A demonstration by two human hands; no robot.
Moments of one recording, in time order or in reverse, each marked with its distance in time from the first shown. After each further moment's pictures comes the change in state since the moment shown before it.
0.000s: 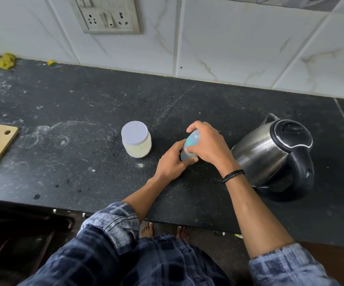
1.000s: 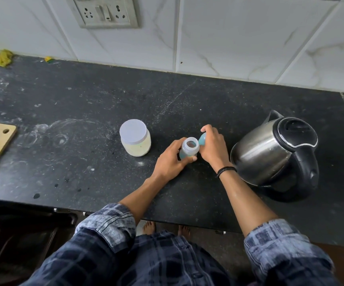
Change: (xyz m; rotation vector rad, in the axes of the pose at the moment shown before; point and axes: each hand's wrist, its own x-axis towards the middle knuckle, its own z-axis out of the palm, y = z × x) left_hand -0.002 -0.003 -0.003 -0.006 0.022 0.029; right_hand 0.024 0.059 0.049 -0.082 0.094 0.141
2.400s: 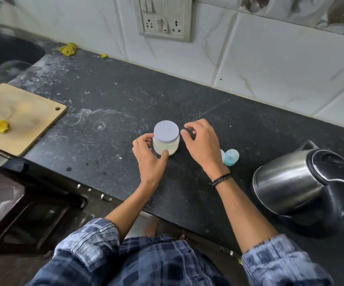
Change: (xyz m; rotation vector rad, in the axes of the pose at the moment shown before) left_hand -0.058 -0.010 -0.073 -0.101 0.828 -0.172; right_hand -0.024 -0.128 -0.012 0.191 0.052 -0.408
